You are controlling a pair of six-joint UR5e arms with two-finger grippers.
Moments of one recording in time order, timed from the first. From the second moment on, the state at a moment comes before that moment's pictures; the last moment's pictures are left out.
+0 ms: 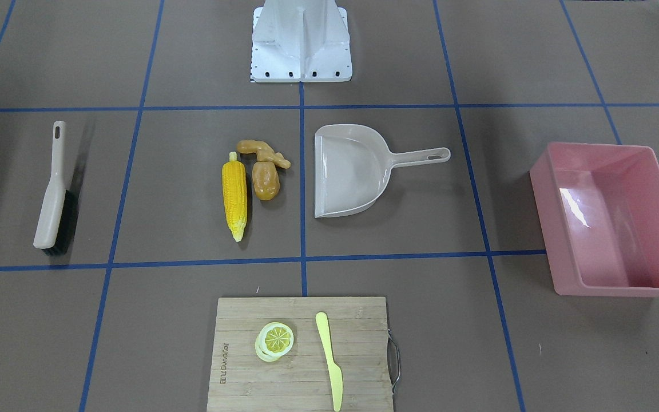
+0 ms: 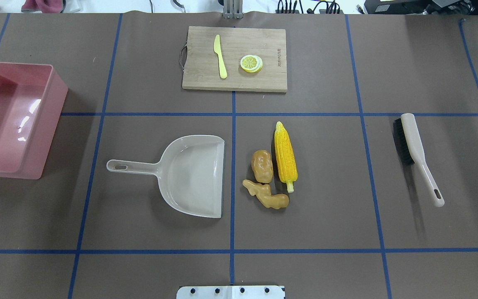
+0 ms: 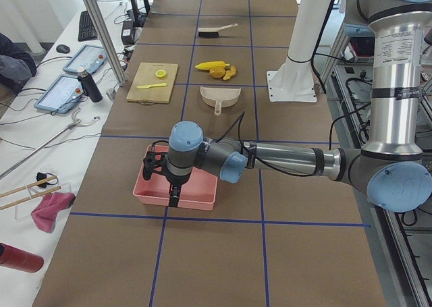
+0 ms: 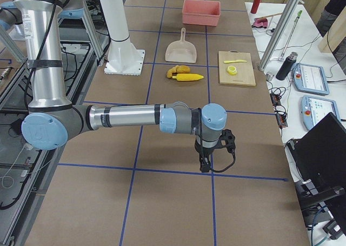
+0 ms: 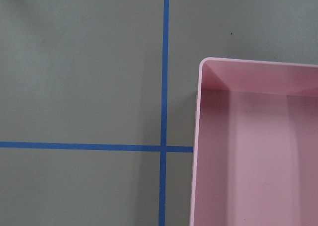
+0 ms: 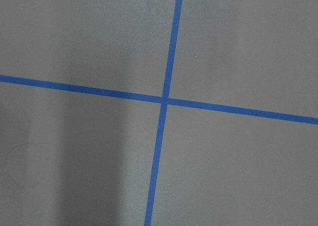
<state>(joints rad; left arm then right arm) -1.51 -1.52 -1.68 -1.90 -2.28 -0.33 1.58 -1.52 1.62 -1.68 2.31 -0.14</state>
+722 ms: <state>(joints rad) -1.51 -1.52 -1.66 -1.90 -2.28 -0.33 1.57 -1.51 1.62 -1.69 2.32 -0.13</state>
